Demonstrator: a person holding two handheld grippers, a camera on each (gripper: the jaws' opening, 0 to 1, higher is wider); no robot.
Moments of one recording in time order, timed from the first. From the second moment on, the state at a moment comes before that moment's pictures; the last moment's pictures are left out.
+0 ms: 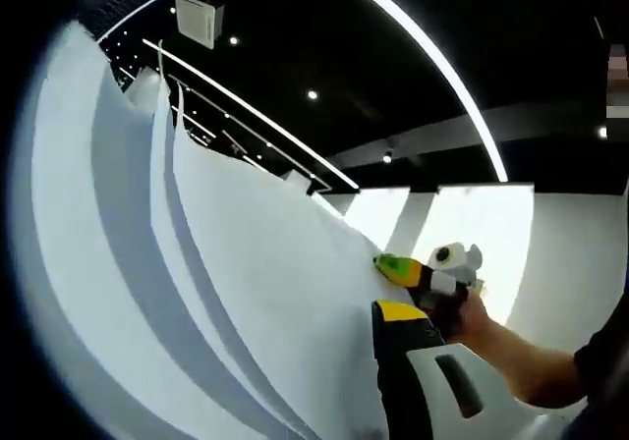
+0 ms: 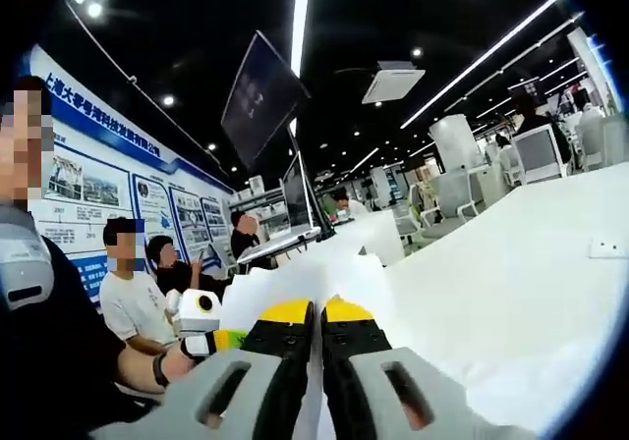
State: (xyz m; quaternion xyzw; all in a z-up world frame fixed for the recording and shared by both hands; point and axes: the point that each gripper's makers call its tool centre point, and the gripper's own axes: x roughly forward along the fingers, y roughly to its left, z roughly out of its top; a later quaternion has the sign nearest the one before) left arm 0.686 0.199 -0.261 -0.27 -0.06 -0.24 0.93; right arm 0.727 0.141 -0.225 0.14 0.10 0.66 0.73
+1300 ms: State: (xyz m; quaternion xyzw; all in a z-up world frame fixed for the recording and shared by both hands) left arm 0.689 0.204 -0.264 -0.26 -0.06 -0.23 0.94; right arm 0.726 0.153 -0.232 0.14 0.11 0.65 0.74
